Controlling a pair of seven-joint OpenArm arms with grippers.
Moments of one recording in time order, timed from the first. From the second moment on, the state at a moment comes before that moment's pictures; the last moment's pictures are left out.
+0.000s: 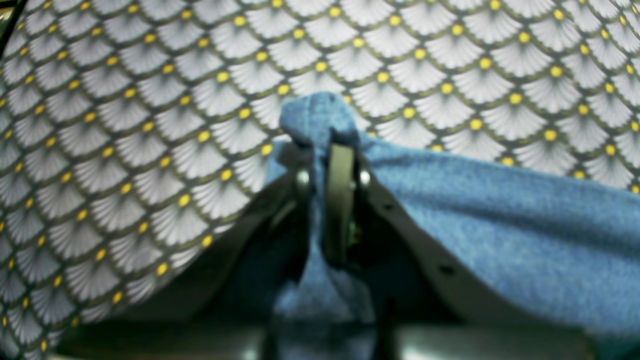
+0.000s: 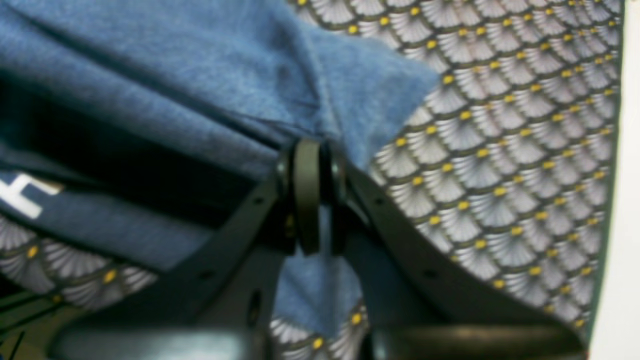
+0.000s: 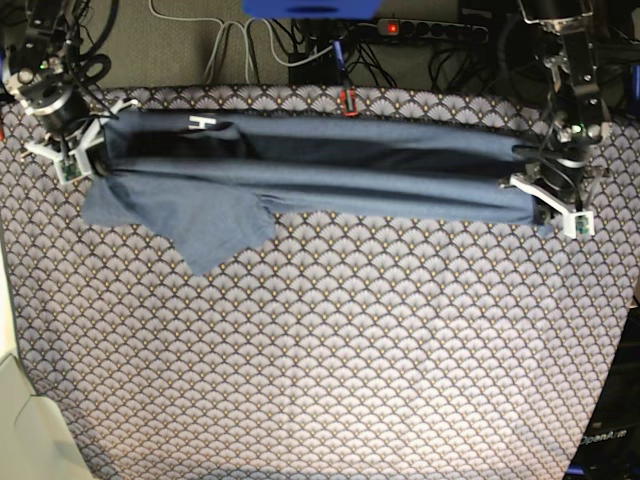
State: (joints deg) left arm 11.7 -13.8 -20.7 89.3 -13.3 -9.5 29.3; right arm -25.6 10.7 30.7 101.2 -1.2 40.6 -21.4
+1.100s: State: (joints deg) left arm 15.2 -14.1 -21.3 89.3 -12.9 -8.6 29.1; right arm -25.7 11.0 31.4 101.4 -1.7 40.4 -22.0
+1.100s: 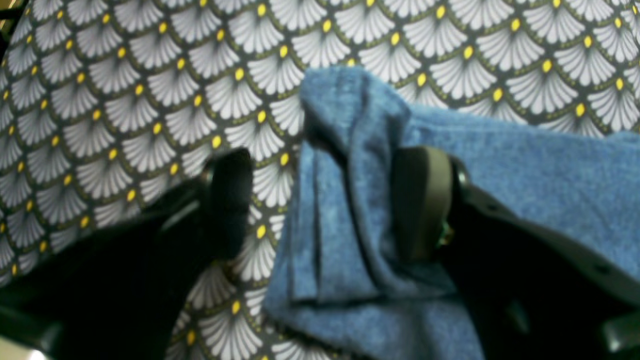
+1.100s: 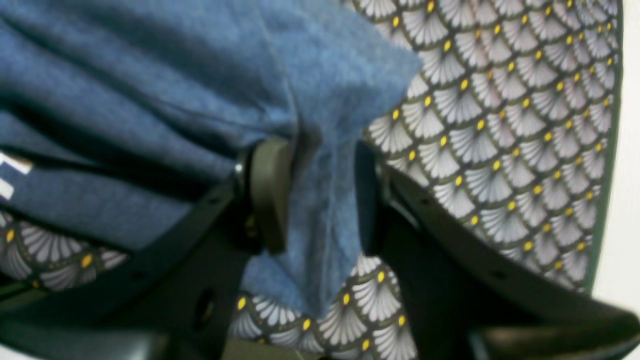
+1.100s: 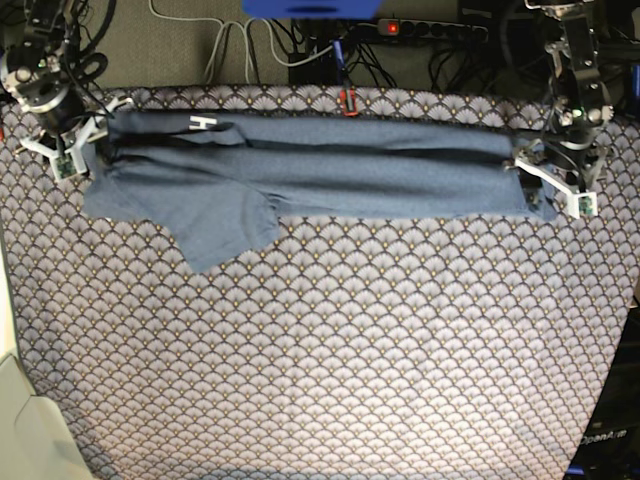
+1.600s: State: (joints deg) left arm 14.9 -14.1 -21.4 88.9 -12.7 -8.6 28.9; right arm -18.1 11.6 21.6 104.3 -2.0 40.0 -28.5
